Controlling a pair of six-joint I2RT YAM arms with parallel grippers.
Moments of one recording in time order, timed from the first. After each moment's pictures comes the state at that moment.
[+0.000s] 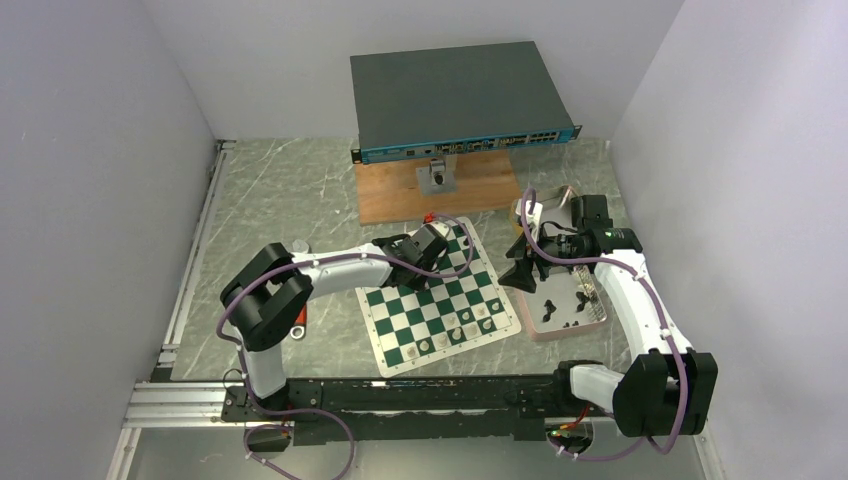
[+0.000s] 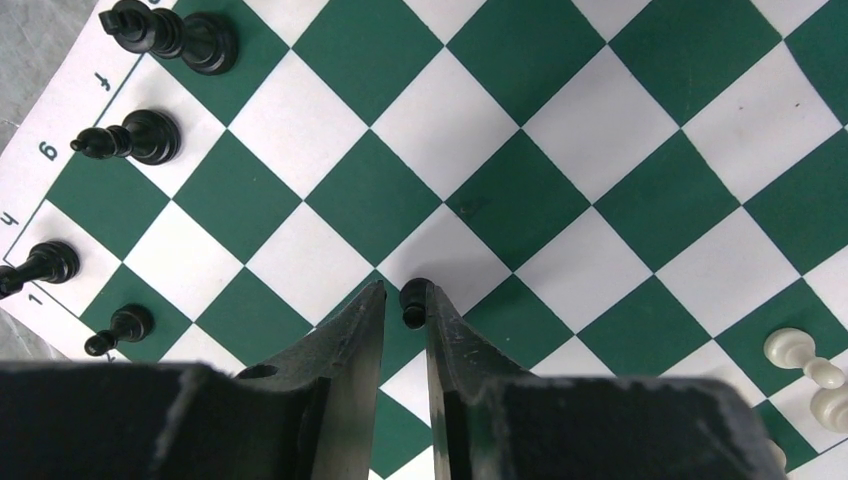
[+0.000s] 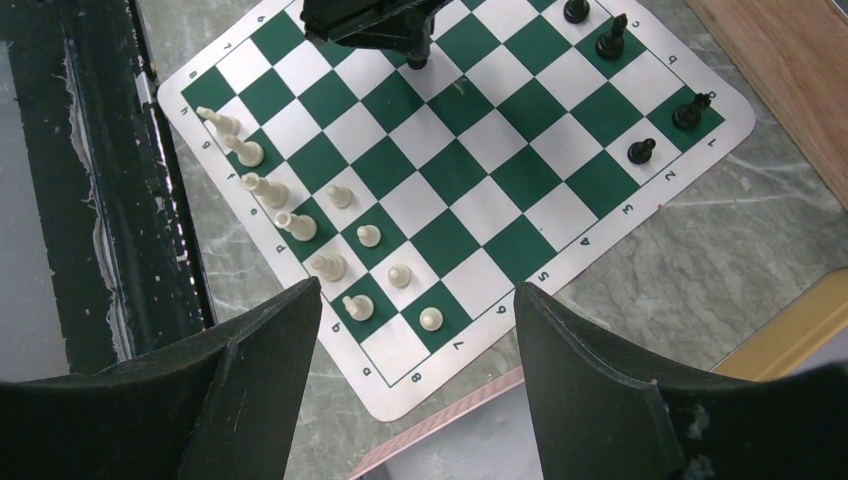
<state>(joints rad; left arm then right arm) -0.91 1.81 1.17 -0.37 -0.29 -0.36 0.02 1.16 0.93 -0.87 -0.97 -0.88</state>
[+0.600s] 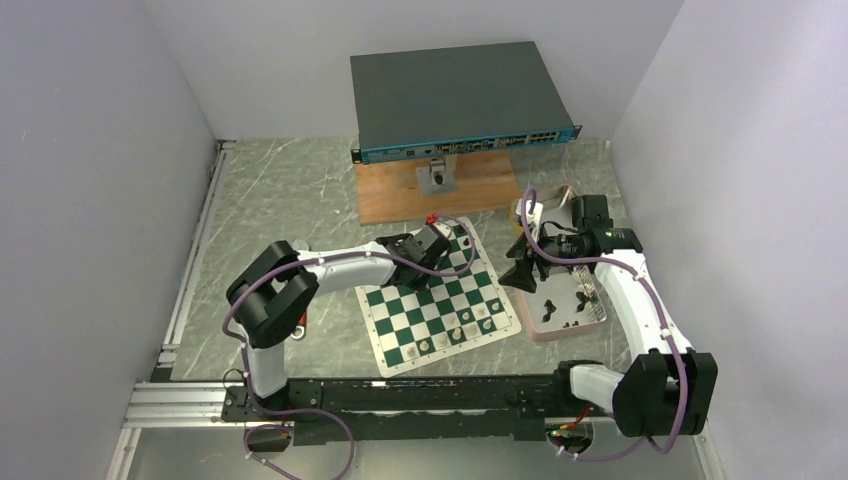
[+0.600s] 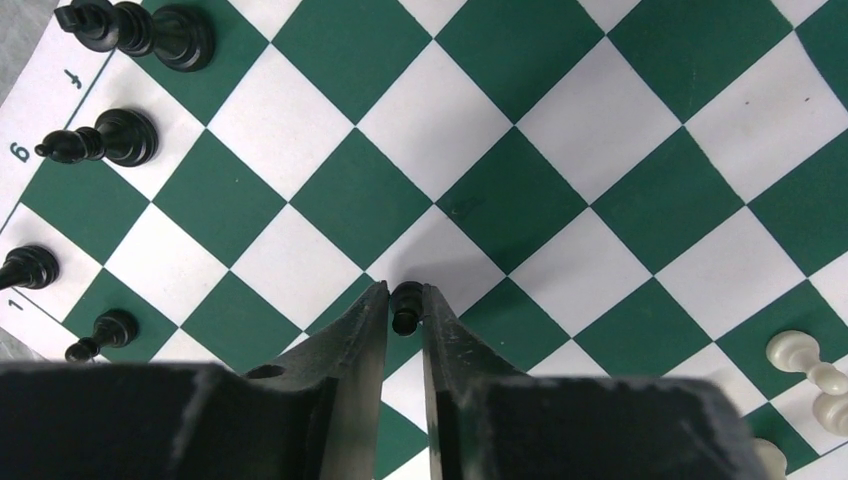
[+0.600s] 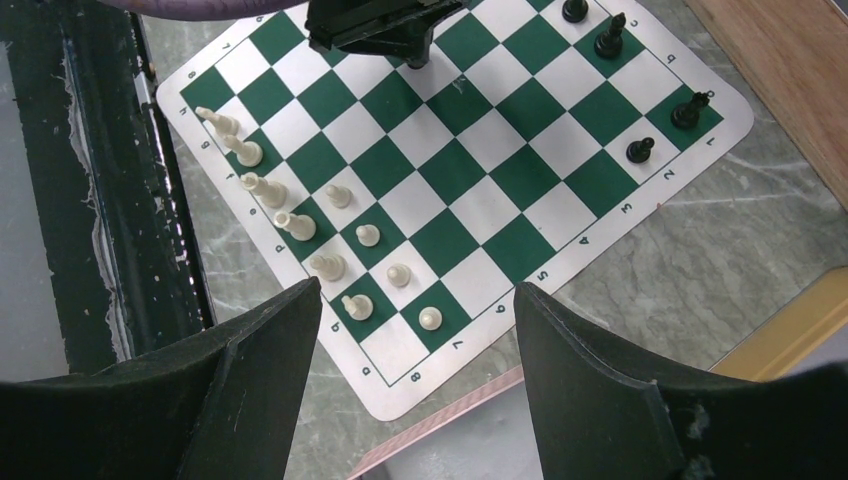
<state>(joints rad) -0.91 1.84 1.19 -0.40 -0.28 -0.36 0.01 1.16 0.93 -0.87 -0.97 -0.88</state>
